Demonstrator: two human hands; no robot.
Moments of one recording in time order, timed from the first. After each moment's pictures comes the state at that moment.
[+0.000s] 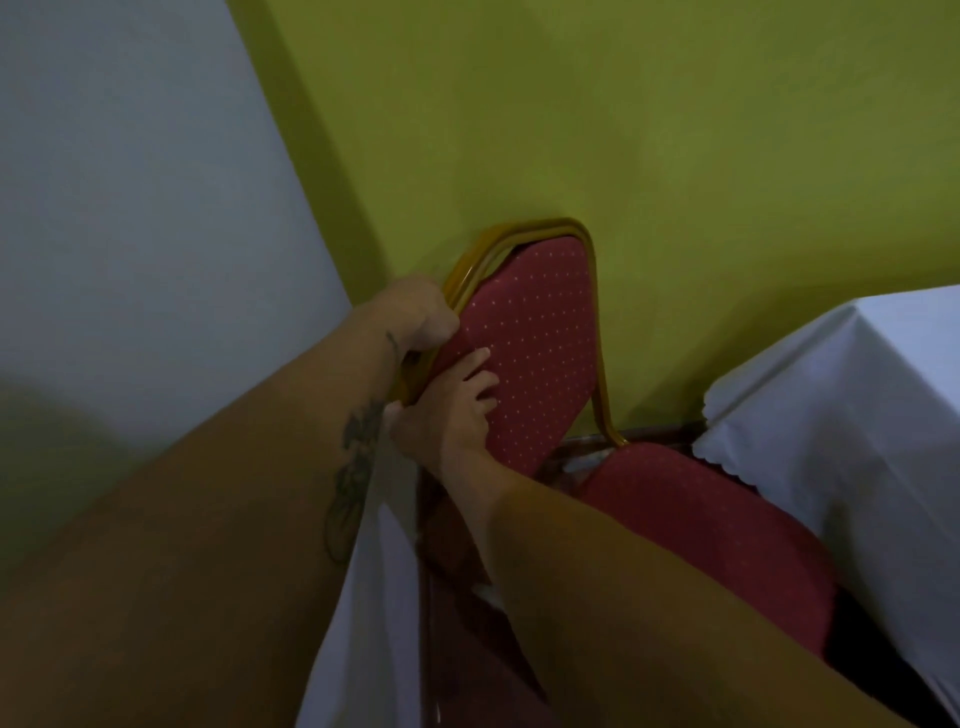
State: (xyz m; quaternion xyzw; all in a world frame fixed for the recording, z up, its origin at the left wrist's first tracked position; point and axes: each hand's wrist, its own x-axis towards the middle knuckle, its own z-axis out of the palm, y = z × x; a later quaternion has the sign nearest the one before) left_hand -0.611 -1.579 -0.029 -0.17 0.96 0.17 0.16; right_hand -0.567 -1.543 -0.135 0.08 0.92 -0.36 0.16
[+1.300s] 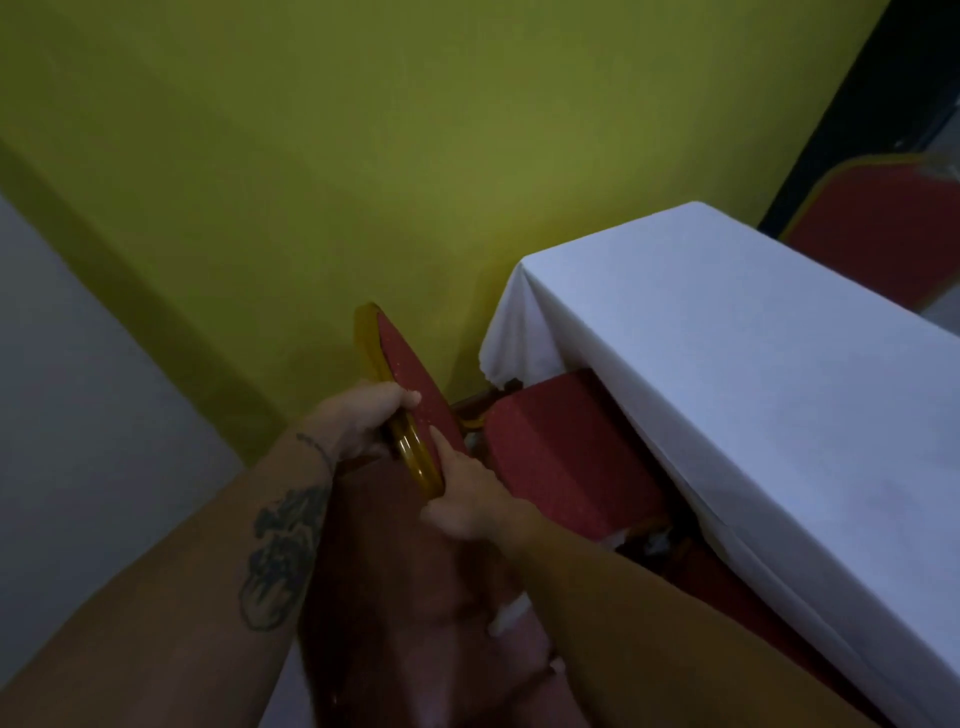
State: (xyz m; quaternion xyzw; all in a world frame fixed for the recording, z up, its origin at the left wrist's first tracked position) left_hand -0.439 -1.331 -0.042 -0.20 0.77 0.53 0.29; right_hand -0.361 -1.195 -0.101 -0.01 0.90 -0.36 0.25
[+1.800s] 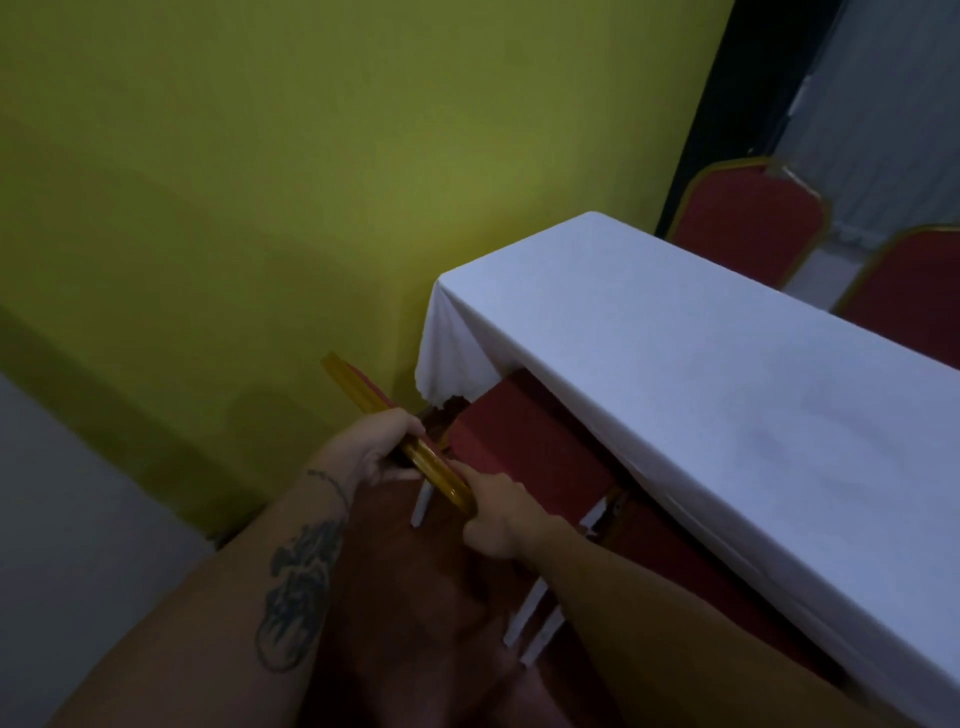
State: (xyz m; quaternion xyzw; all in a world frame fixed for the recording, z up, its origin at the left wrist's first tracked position) left_hand -0.383 -1.235 -0.031 -0.19 0.74 0.55 0.33; right_hand -0.287 -1.090 -0.080 0.04 0.92 -0.33 0.22
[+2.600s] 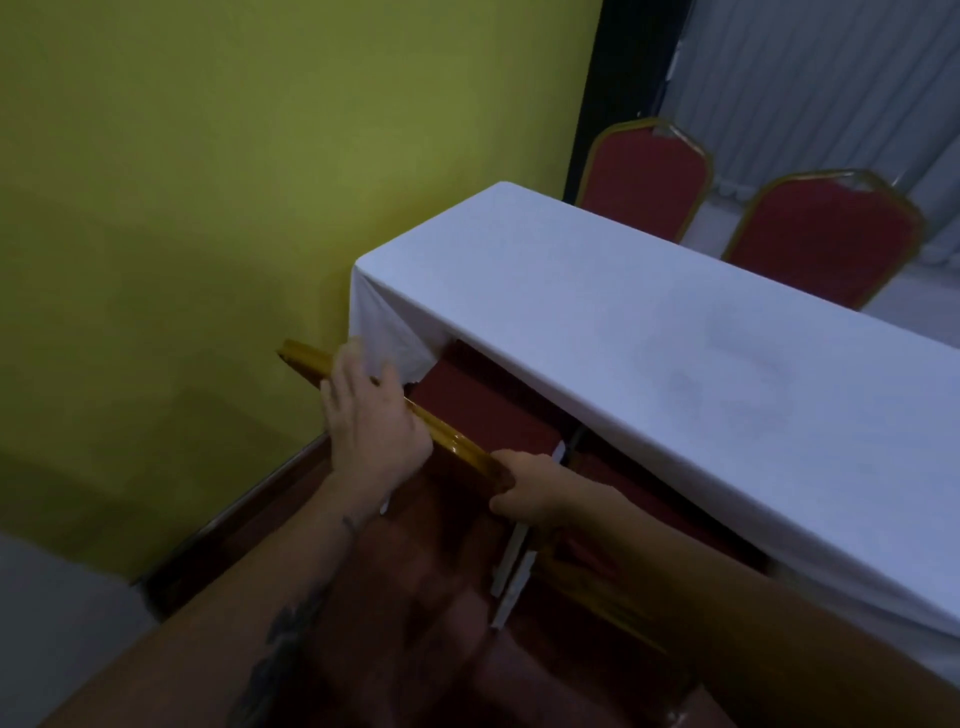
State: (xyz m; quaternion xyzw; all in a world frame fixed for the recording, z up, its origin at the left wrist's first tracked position) left_hand -0.356 -1.193 -0.063 0.22 0.95 0.17 -0.16; right_hand -0.250 -1.022 -0.083 0.15 0.89 -0.34 0.25
